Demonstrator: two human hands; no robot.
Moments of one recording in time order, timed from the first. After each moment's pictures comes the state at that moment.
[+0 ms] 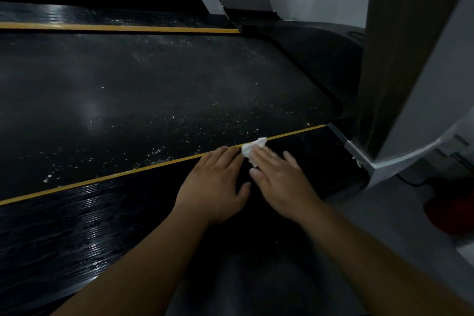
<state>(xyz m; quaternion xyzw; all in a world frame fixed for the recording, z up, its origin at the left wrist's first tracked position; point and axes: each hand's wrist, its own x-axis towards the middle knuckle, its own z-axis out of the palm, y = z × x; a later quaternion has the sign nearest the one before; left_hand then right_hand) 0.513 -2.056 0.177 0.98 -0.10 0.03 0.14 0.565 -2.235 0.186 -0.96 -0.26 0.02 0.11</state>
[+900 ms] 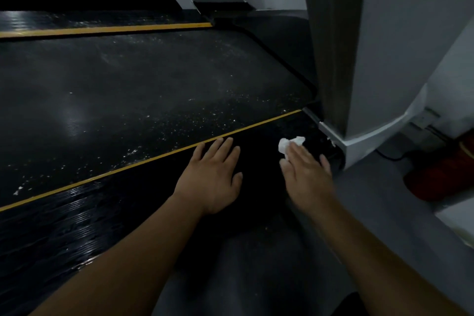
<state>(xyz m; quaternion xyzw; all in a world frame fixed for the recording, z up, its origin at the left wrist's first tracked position) 0.524 -2.085 0.179 0.98 -0.15 -0.03 0.09 0.545 -2.313 0.172 -0.99 -0.05 -0.09 0.13</state>
